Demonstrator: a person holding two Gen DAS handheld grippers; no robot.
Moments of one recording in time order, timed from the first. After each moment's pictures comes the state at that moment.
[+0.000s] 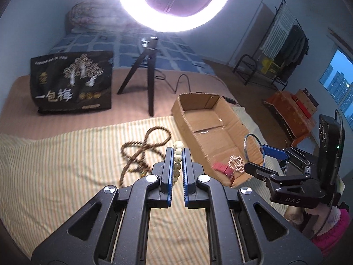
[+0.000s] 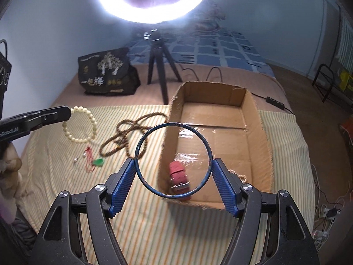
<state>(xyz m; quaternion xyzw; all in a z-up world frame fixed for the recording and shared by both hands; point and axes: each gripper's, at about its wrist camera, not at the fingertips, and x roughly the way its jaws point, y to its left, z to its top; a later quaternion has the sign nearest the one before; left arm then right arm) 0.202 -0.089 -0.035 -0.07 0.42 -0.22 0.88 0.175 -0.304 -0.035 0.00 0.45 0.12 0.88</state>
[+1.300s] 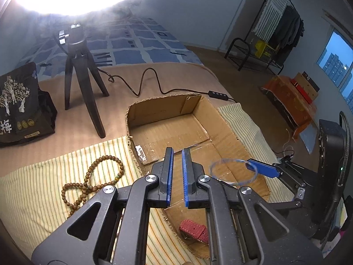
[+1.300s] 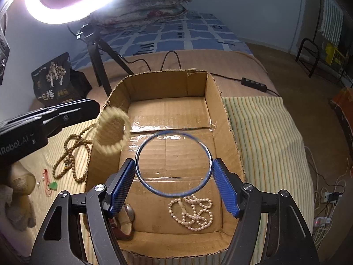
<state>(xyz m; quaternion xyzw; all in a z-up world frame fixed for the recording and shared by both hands) 0.288 -0.220 -0.075 -0.03 0.44 -0.25 0.86 0.236 -0.365 -0.086 0.05 0.49 0.05 0.87</state>
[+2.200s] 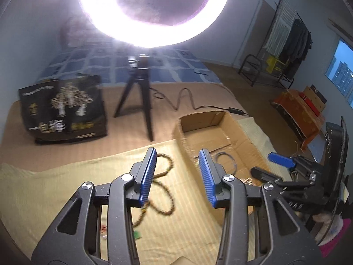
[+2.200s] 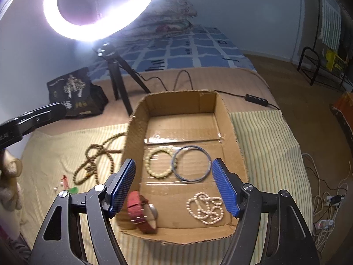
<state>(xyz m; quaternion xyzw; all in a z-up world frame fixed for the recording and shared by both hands) 0.250 -0.112 -0.022 -0.04 0.40 -0.20 0.89 0.212 -0.343 -0.045 0.04 0.45 0.07 0.89</state>
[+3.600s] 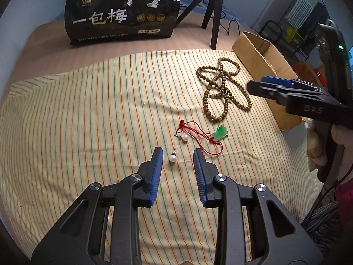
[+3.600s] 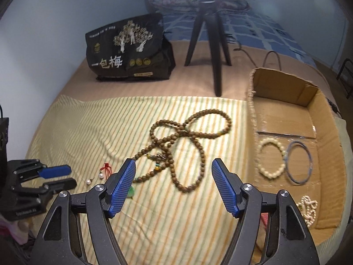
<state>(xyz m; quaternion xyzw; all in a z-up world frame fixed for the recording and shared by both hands) 0.189 0.022 -0.142 -0.03 0.54 -0.18 0.82 0.237 -0.188 -0.101 0.00 0.51 0.18 0.84</state>
